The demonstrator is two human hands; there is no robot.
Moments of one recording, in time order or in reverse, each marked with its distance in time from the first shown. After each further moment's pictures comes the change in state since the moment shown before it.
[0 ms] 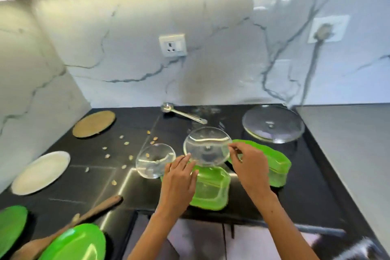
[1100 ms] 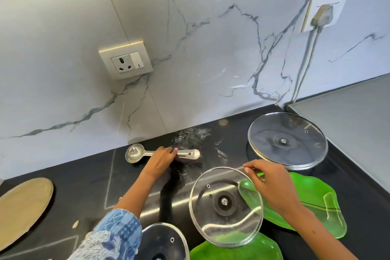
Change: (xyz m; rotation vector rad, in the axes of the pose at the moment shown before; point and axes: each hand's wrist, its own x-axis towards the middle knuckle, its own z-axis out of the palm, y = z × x) left_hand 0.299 -0.213 0.194 0.301 -0.412 0.681; right_hand 0.110 0.058 0.112 -0.121 -0.072 0.258
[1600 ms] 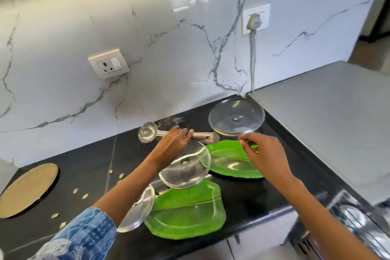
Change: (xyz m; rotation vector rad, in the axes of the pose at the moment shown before) left_hand -0.038 0.188 -0.181 0.079 0.403 0.234; right_hand -0.099 0.031 -0.141 0.040 0.186 -0.030
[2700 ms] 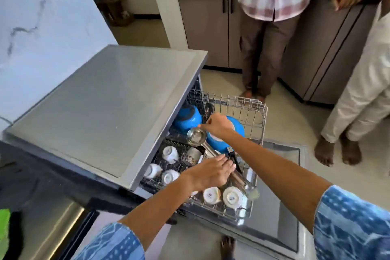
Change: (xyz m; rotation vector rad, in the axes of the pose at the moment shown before) left_hand 0.288 0.621 0.066 -0.211 0.410 1.273; right_hand -0.144 0.433 -0.298 -0.126 0.012 1.045
